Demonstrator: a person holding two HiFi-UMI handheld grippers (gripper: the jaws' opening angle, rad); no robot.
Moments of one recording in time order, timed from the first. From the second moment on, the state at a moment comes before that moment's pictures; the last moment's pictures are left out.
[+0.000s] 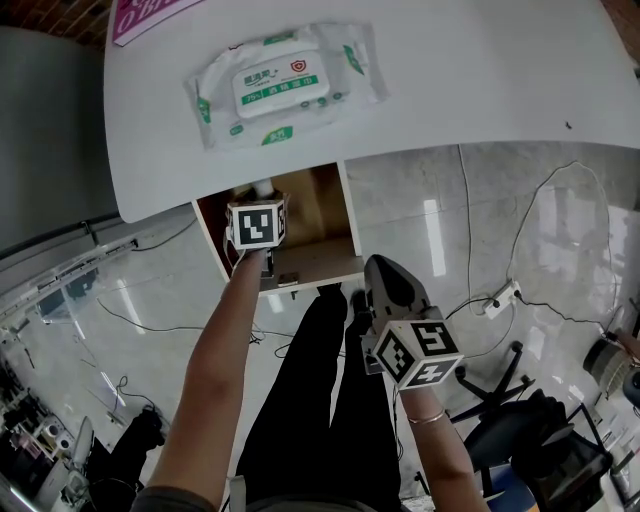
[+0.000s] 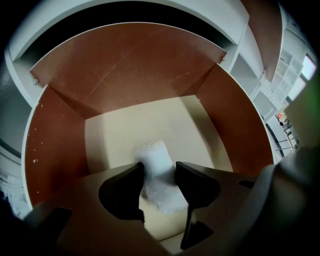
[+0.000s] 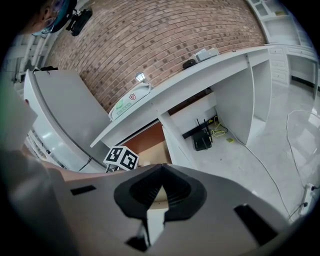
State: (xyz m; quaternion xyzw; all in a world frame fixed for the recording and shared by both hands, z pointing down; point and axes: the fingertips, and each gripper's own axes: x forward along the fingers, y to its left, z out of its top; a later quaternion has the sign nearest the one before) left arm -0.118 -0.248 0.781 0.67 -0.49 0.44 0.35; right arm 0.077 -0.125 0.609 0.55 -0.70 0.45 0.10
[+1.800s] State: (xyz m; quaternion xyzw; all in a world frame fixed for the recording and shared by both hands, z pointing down) left arm -0.068 -0.176 0.614 0.77 -0.43 0.41 0.23; right arm 0.064 -0.103 0.557 0.53 -0.71 0.44 0.11
